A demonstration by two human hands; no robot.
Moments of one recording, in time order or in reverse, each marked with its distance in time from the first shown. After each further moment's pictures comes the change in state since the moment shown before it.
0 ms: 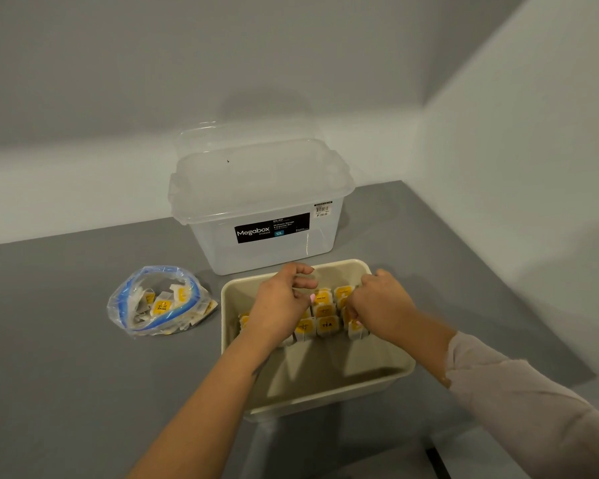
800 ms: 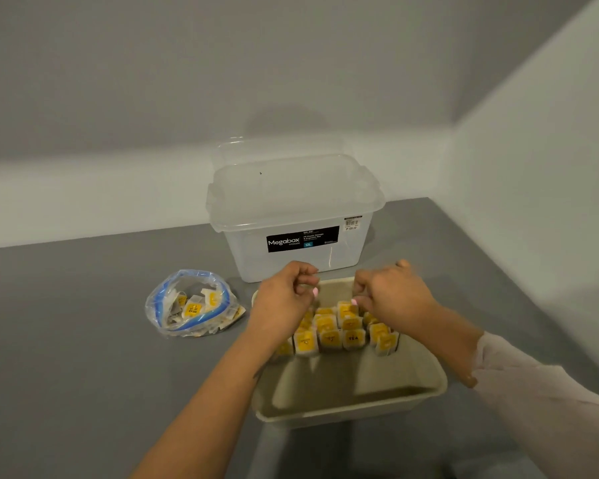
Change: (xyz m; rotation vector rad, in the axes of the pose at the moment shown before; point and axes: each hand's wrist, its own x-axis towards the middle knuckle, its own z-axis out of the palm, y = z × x) left_hand -0.006 -0.004 -0.039 -0.026 0.139 0.046; right_hand 0.018 0.000 -0.036 0.329 0.246 0.037
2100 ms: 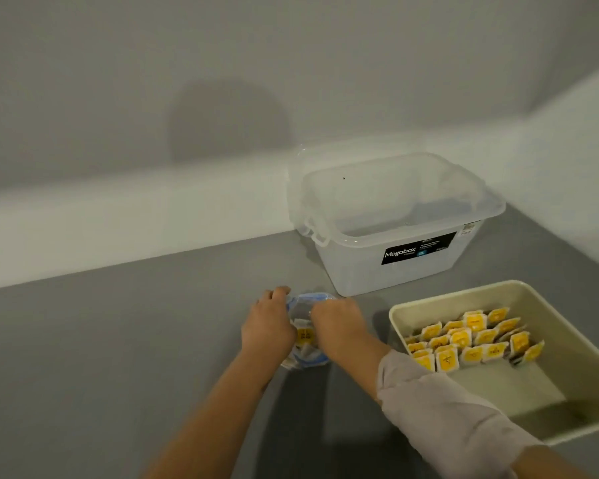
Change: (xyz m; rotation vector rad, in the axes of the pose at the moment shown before) left_hand 0.037 -0.160 -0.175 0.530 -0.154 -0.217; right_hand 0.142 -0.274 0.040 -0.062 -0.327 0.141
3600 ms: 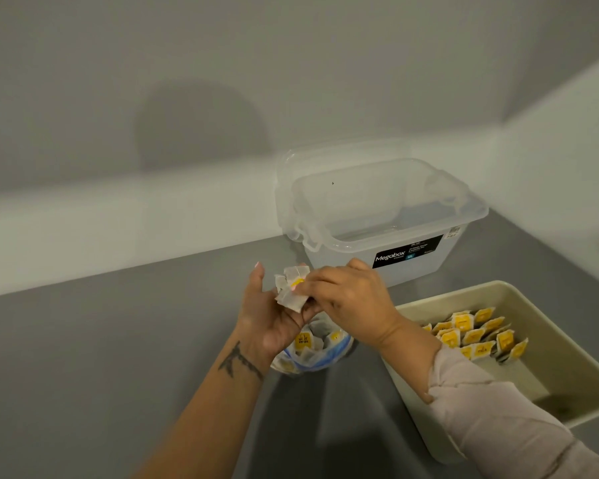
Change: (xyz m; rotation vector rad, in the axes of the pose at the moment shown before) left_hand 0.002 0.029 -0.034 -2.136 -0.656 -0.343; right_hand -0.018 0.045 -0.031 0.180 1.075 -0.479
